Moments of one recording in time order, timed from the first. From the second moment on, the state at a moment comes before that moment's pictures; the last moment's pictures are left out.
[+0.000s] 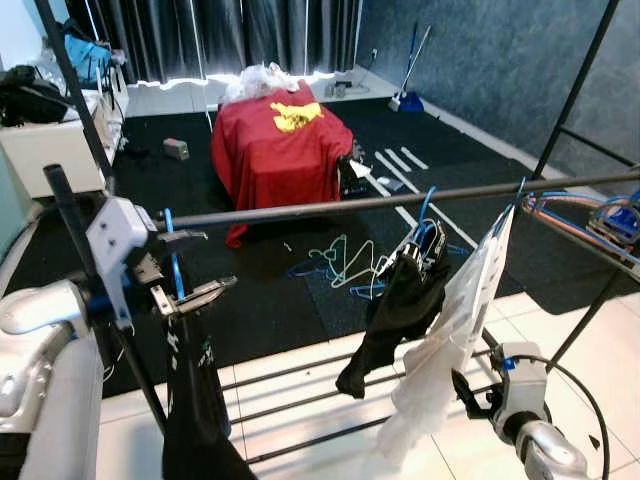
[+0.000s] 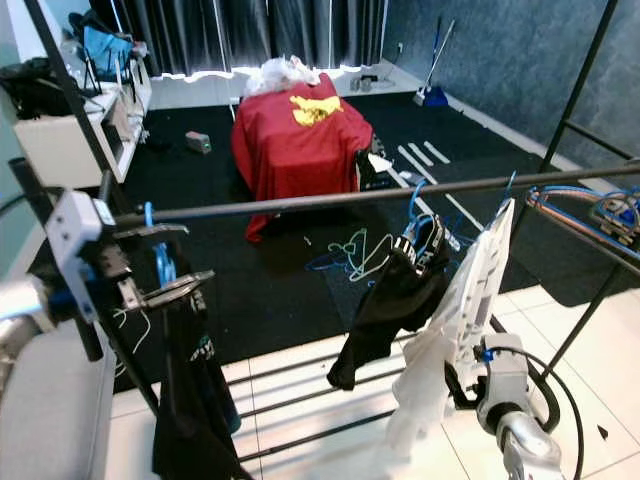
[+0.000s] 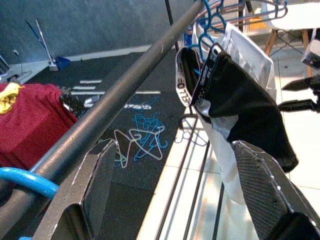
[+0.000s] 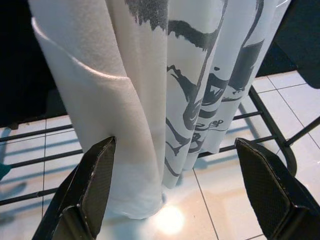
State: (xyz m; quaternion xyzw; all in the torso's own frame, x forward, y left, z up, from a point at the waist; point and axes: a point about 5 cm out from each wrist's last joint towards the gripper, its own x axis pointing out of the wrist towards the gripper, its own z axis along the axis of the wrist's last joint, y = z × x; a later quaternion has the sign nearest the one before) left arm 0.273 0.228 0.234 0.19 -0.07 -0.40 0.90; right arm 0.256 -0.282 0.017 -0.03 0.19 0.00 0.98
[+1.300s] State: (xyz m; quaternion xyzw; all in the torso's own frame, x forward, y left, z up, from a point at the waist) left arm 0.246 0.254 0.223 0.16 0.20 -0.20 0.94; right arm 0.258 -0.287 0.022 -0.04 0.18 0.00 0.98
